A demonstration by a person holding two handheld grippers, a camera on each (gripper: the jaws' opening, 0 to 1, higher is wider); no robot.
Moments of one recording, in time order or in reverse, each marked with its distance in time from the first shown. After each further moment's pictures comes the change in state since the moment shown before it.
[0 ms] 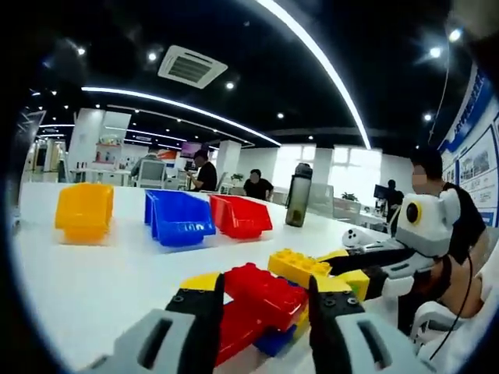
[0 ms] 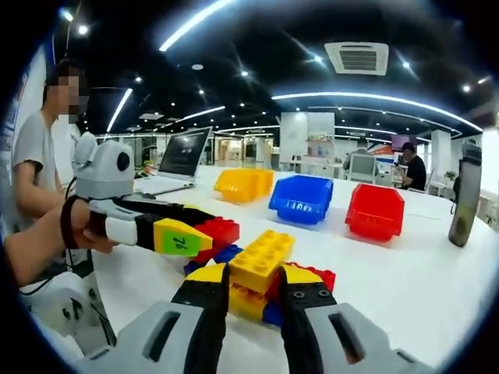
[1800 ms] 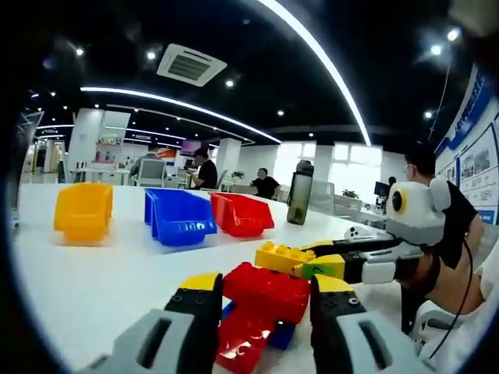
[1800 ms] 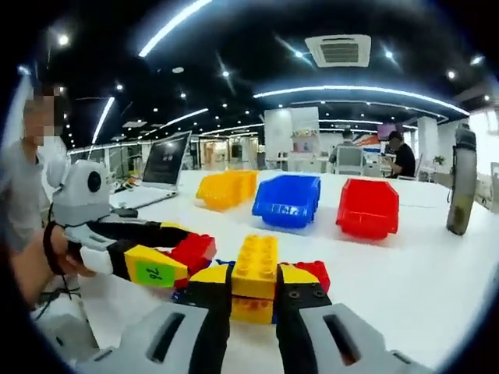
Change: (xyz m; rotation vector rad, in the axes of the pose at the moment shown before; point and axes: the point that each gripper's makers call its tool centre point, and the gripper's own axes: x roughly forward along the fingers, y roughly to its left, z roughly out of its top) left arm 0.001 0.004 -0.001 0.003 0.014 0.005; right arm 0.009 -0.009 0.010 0.157 0.006 -0.033
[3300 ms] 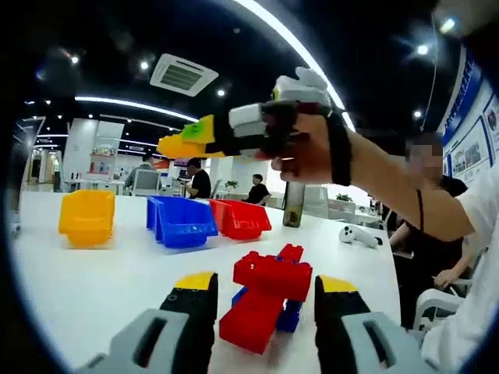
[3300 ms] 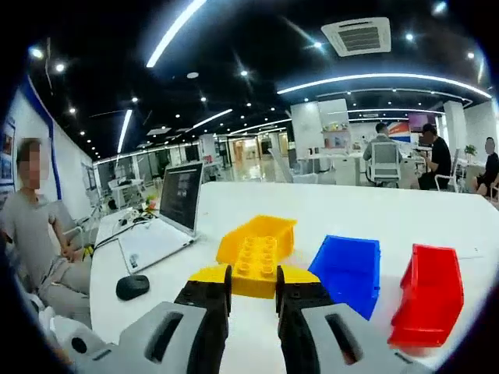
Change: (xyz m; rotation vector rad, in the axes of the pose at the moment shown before) left arm -0.018 0.005 -0.006 0.047 -0.054 -0.030; right arm 0.171 0.037 0.152 -0.028 0.039 0.174
